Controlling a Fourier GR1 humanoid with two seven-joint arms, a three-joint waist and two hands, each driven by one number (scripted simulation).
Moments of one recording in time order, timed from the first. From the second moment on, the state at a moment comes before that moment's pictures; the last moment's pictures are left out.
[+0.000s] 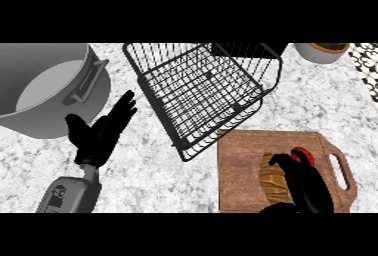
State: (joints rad) left arm -0.19 0.14 -0.12 -1.49 0.16 -0.02 0.23; right arm 0.08 -0.42 0.45 -1.53 0.97 -0.22 0.28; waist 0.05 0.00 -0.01
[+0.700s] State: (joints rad) left arm -0.17 0.14 -0.08 -1.46 0.15 -0.02 0.22; right arm -0.11 -0.61 0.07 -1.79 0.33 0.21 0.08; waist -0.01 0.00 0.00
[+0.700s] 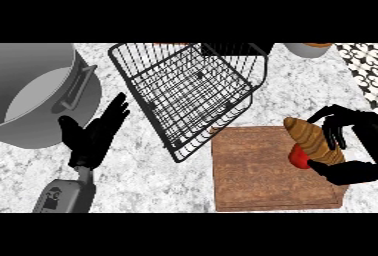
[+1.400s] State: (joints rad) left arm -0.18 0.14 -0.07 -1.47 0.15 -0.04 0.23; right arm -0.45 -0.69 -0.13 -2.00 0.04 0.37 0.41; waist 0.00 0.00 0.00
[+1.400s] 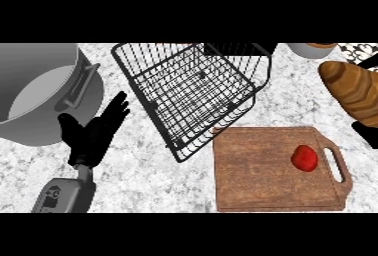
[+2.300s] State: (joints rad) left arm -0.17 0.12 -0.07 -1.49 0.13 -0.05 0.24; right arm -1.03 -0.38 0.14 -1.47 0.29 0.23 0.58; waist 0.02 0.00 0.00
